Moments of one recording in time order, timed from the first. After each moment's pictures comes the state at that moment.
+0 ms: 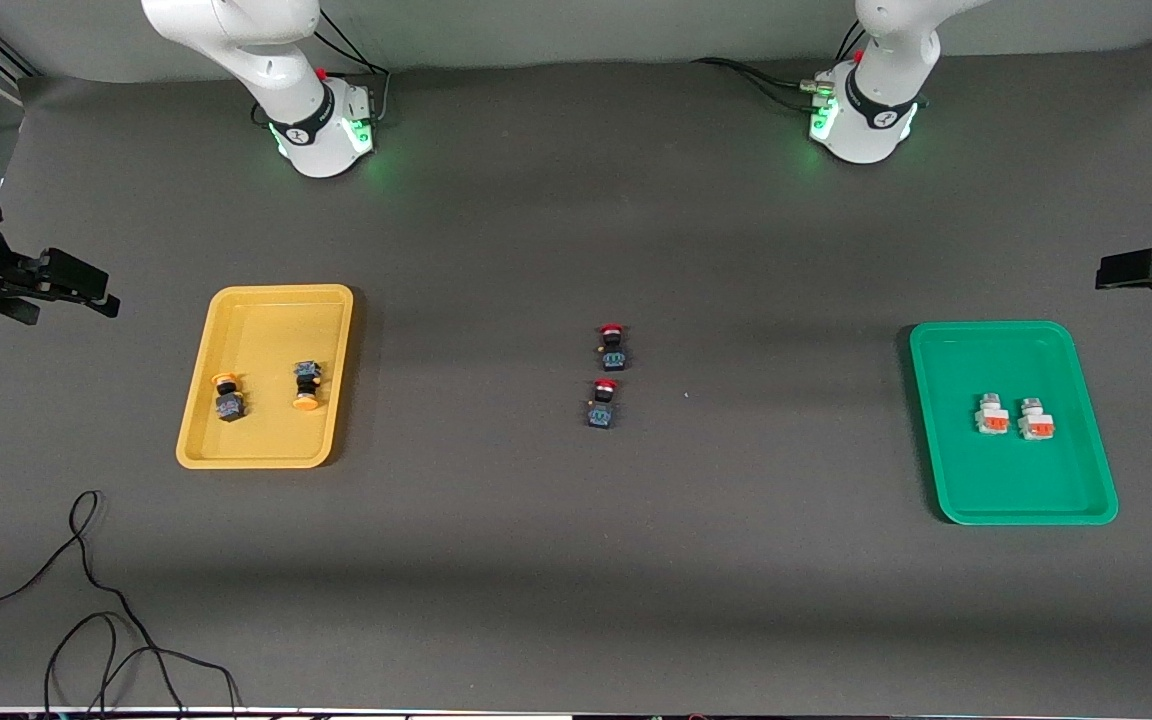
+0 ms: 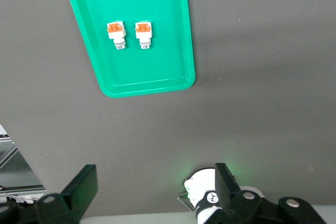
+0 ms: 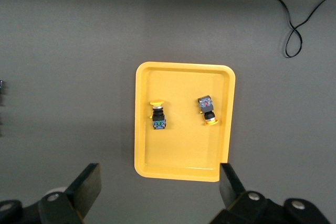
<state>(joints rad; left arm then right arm) 0.42 0.32 -0.47 -1.22 0.22 1.16 0.13 -0.03 -0.01 -0.02 -1.64 0.03 1.63 -0.08</state>
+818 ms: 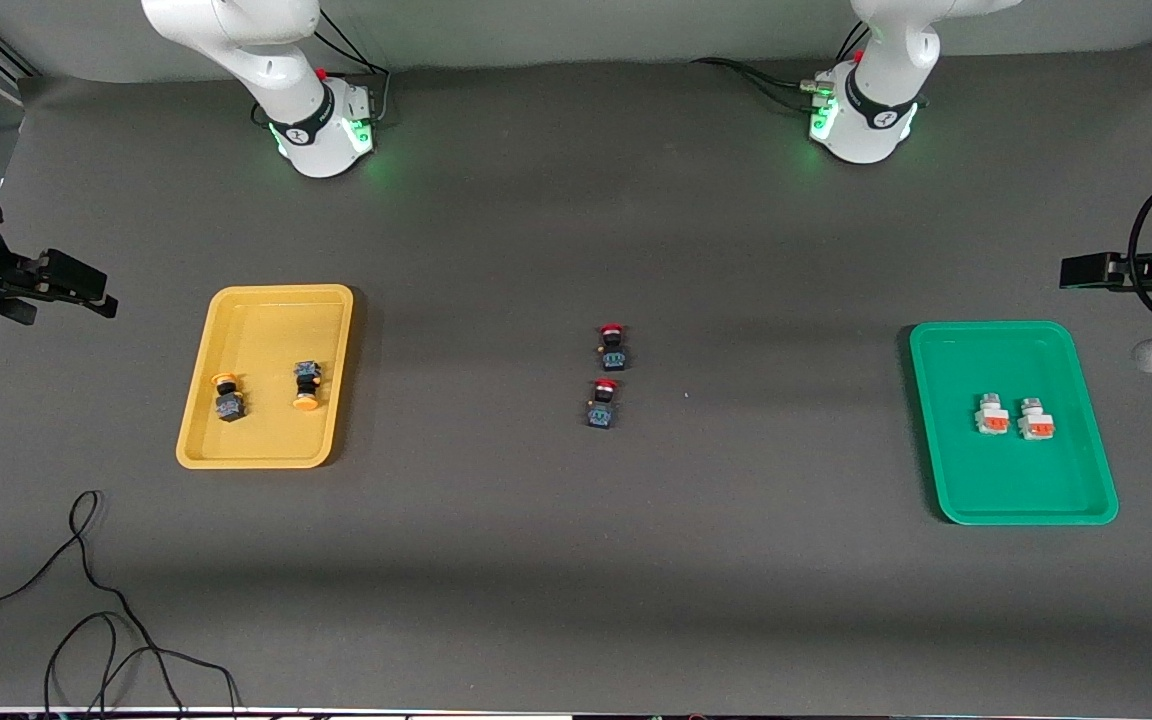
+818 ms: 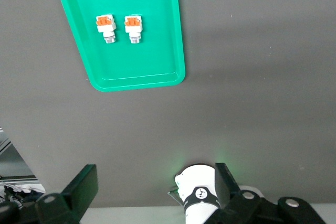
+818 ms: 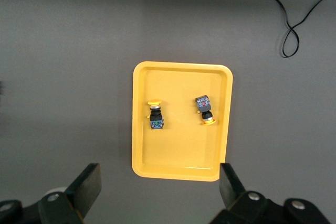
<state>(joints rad) 0.01 0.28 -0.01 -1.23 0.10 1.16 0.12 -0.03 0.00 -0.02 -1.64 0.03 1.63 -0.08</state>
